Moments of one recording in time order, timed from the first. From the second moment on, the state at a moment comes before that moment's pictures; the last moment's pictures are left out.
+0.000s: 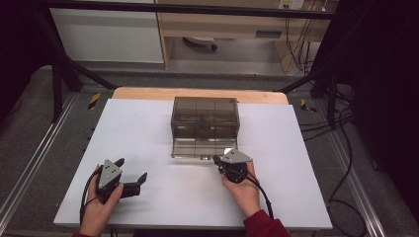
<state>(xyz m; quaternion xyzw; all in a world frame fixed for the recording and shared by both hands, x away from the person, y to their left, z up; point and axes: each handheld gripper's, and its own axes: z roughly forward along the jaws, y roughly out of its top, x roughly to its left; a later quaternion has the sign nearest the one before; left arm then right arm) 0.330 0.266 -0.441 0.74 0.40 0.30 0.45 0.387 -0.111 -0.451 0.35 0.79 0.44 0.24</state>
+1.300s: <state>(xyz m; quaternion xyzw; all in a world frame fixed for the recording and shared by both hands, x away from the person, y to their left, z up) 0.331 0.268 -0.443 0.74 0.41 0.30 0.45 0.408 -0.115 -0.445 0.35 0.79 0.44 0.25</state>
